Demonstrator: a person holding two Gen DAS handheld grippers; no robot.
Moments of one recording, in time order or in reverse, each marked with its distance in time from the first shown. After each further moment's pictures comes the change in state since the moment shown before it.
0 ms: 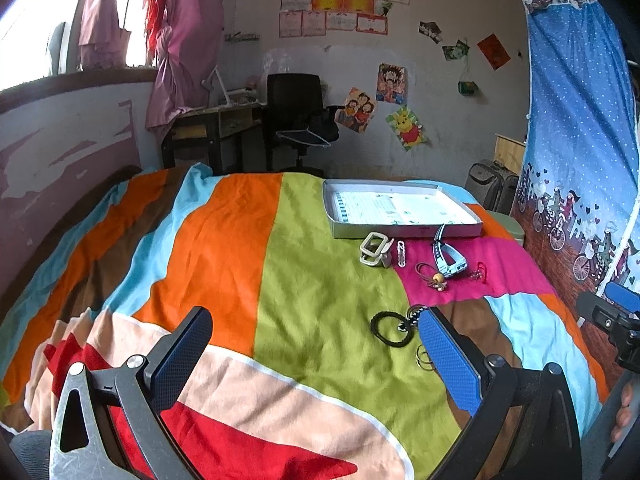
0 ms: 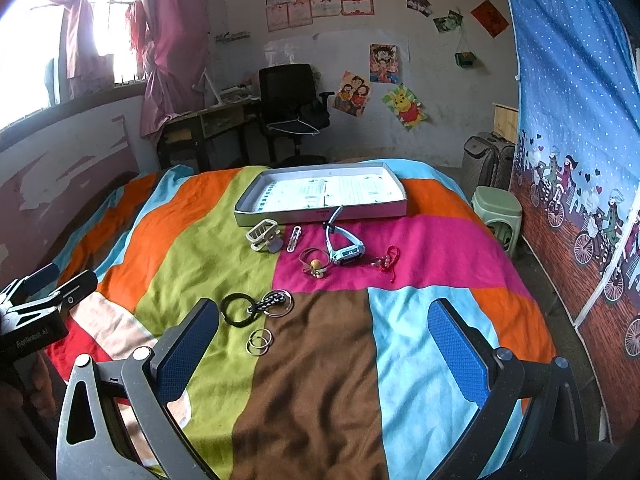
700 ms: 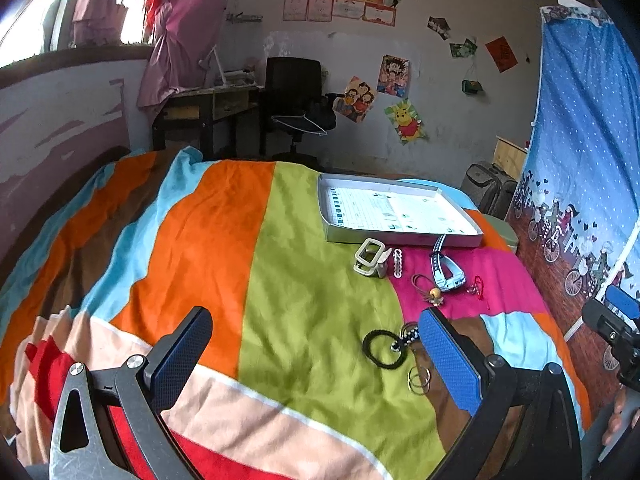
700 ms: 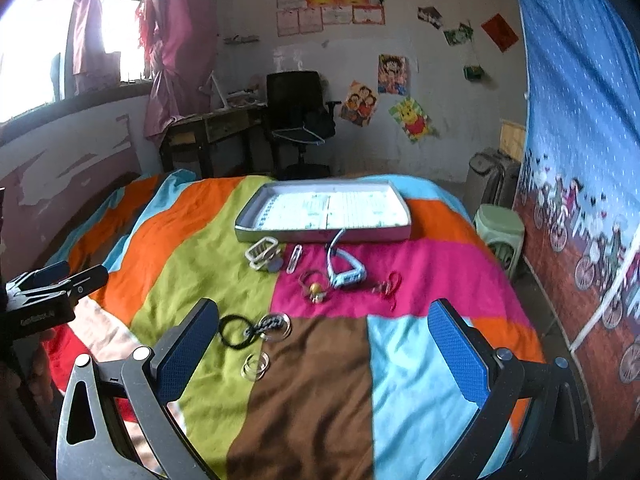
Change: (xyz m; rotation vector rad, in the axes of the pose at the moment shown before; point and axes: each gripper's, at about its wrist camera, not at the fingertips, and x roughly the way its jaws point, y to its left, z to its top) left arm 0.037 0.003 0.030 -0.059 0.055 -0.047; right arm 0.013 0.002 0.032 -0.062 -0.037 0.006
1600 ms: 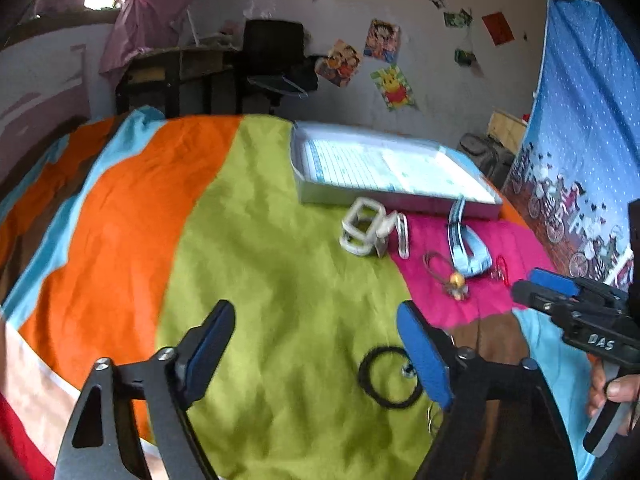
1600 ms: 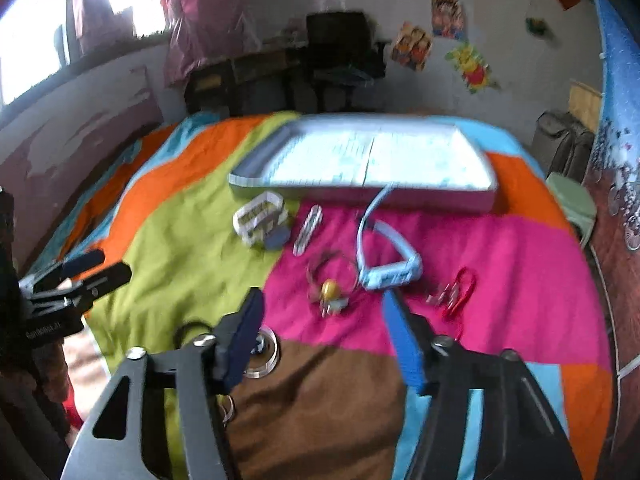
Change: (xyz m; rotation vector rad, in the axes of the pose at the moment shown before) left arm 0.133 -0.020 -0.020 0.015 0.131 -0.081; right arm 0.176 -0.003 -0.013 -0.059 0.274 0.213
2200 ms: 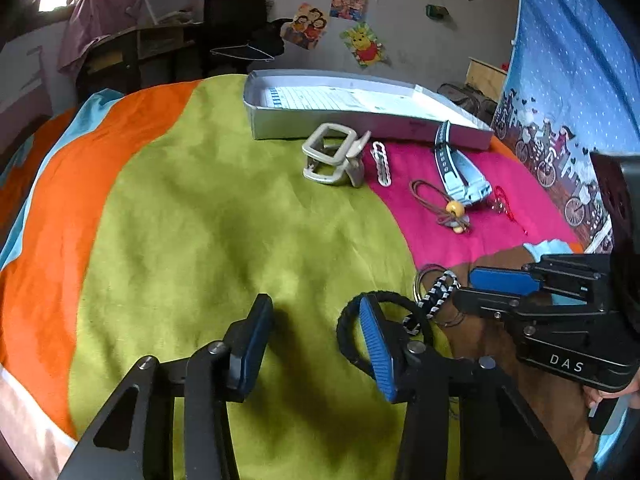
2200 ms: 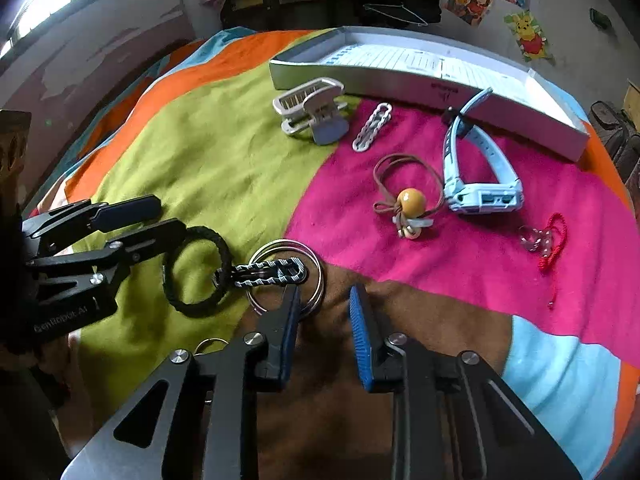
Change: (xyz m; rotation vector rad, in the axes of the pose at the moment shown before) left arm 0.047 -0.020 -0.032 0.114 0.114 -0.038; right arm 0.059 0.034 -0.030 -0.129 0.203 0.077
